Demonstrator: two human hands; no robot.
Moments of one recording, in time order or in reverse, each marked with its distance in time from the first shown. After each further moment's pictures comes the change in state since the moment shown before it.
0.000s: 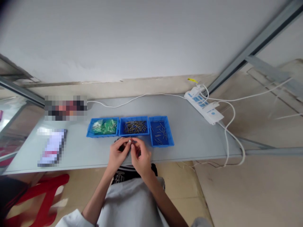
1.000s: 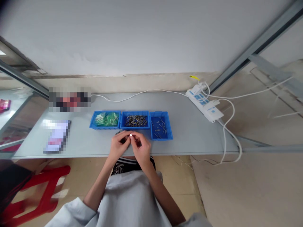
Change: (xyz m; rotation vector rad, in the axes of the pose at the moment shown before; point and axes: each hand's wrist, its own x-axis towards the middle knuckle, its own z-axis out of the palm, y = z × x) left_hand -0.001 -0.001 -0.001 0.011 -0.042 0.072; right_hand 0.006 0.004 0.005 0.007 0.042 -0.013
